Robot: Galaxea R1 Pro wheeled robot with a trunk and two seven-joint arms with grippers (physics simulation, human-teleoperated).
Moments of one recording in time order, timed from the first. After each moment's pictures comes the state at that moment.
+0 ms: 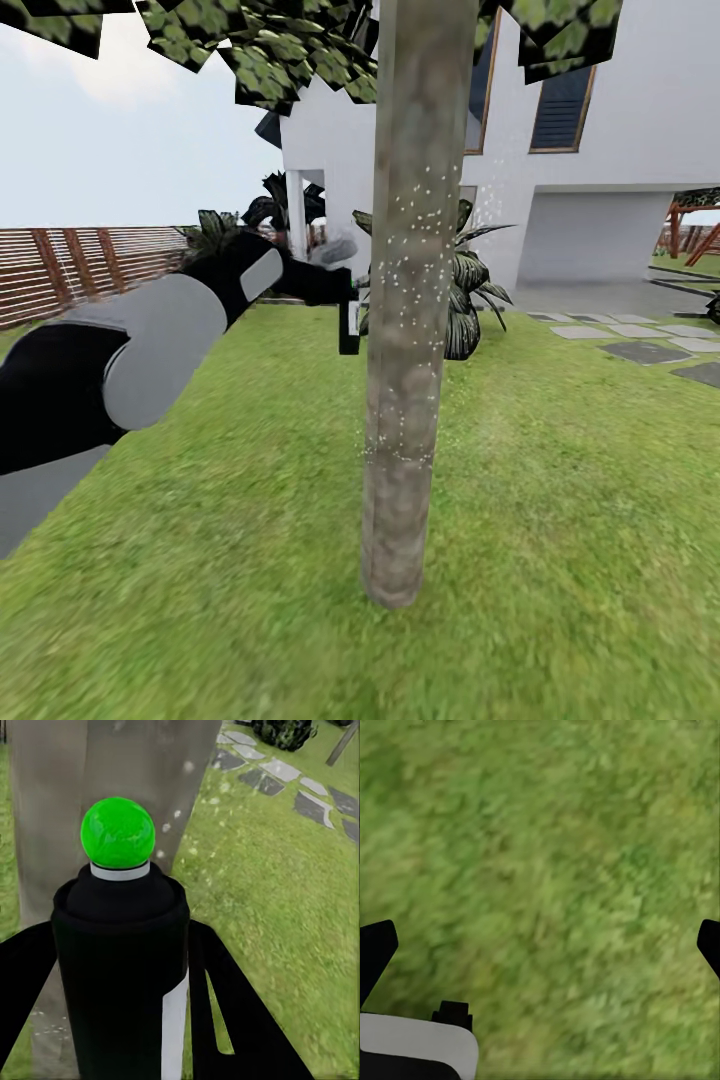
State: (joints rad) left arm -1.82 -0.16 -0.06 -0.03 0.20 0.67 -0.49; right arm -0.34 -0.03 0.35 0.06 -0.09 -0.30 -0.15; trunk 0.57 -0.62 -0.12
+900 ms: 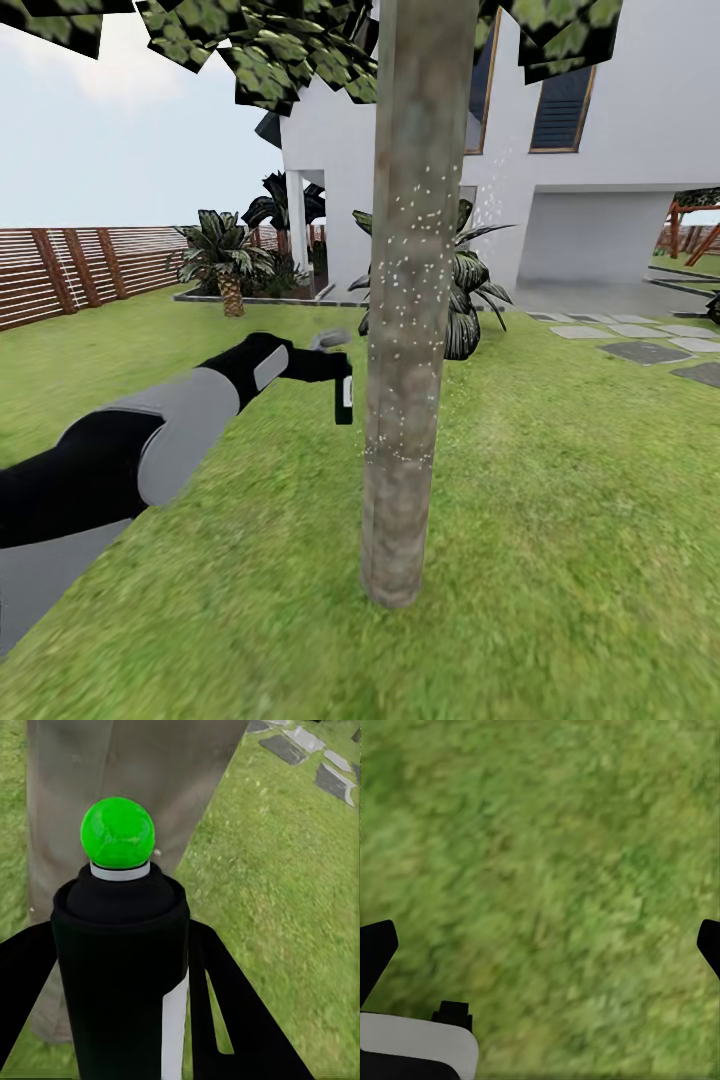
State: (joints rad) left arm -1.55 -0.15 -0.06 -0.03 0.16 0.52 -0.49; right arm -0.34 -0.03 0.35 0.06 -0.09 -0.30 -0.15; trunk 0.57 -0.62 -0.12
